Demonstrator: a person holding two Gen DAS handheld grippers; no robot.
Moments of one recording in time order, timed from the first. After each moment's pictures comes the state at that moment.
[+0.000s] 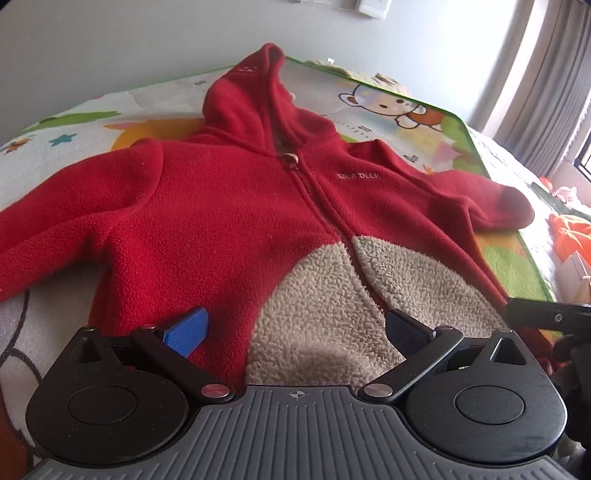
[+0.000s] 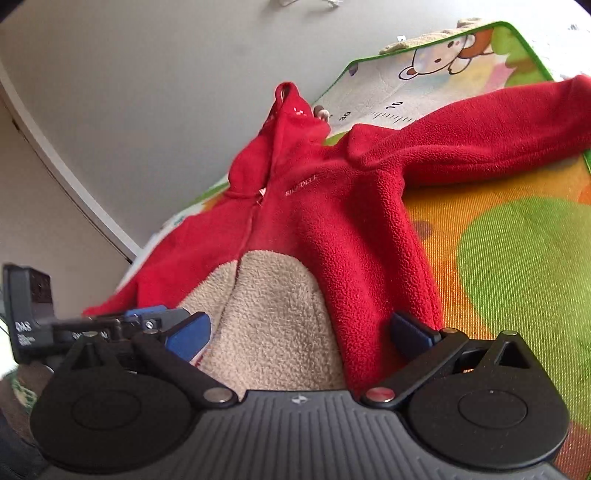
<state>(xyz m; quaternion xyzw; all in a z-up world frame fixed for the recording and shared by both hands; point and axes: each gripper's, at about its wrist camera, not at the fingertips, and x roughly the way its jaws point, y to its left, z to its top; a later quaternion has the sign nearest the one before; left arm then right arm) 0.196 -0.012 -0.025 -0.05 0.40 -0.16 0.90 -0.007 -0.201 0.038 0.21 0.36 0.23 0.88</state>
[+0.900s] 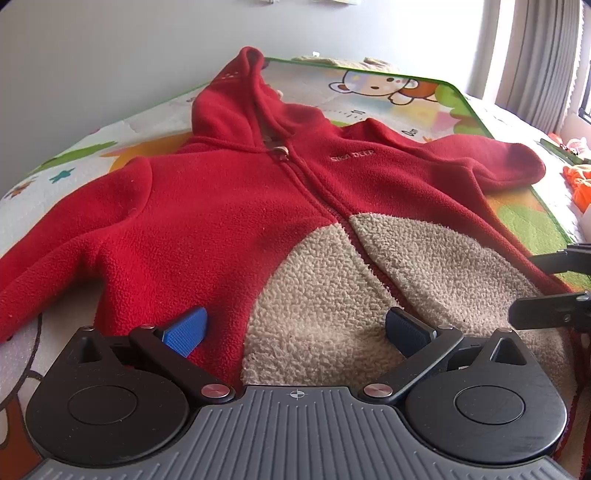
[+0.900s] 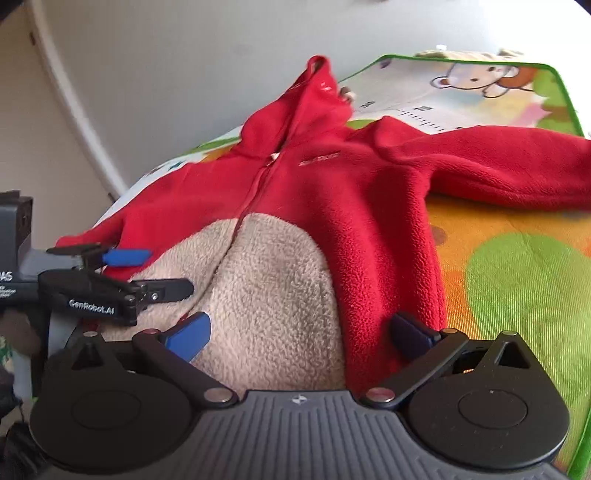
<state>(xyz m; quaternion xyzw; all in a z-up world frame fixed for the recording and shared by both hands) 0.188 -0.035 -0.032 0.03 0.38 -0.15 0.91 0.003 -0.176 0.050 0.07 0.40 0.24 0.88</state>
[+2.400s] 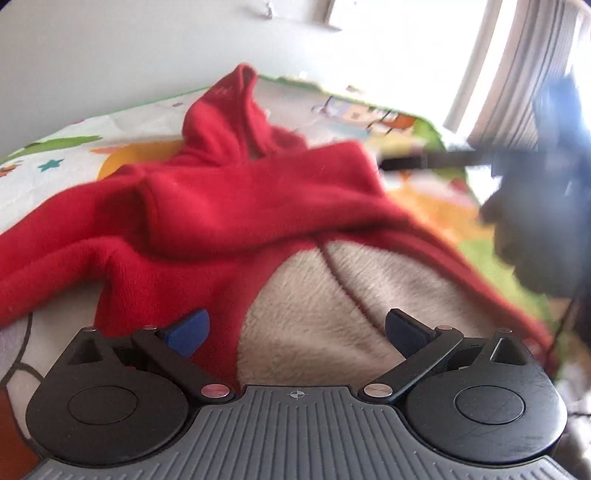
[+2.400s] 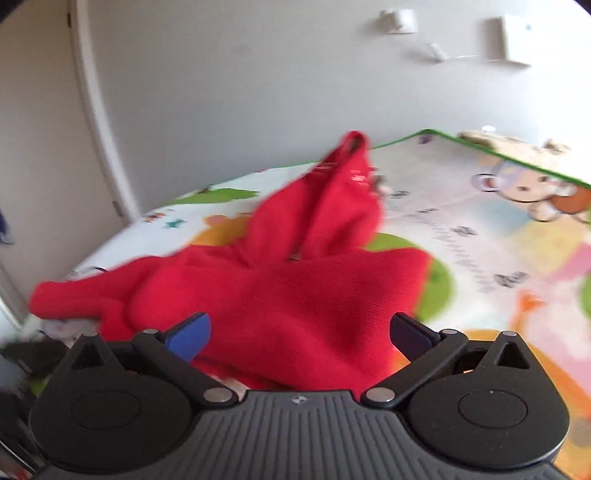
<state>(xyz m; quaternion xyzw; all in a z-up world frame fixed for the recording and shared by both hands) 0.176 0.001 0.001 -0.07 0.36 -0.21 0.91 0.101 -0.135 0.098 -0.03 0.31 0.24 0.92</state>
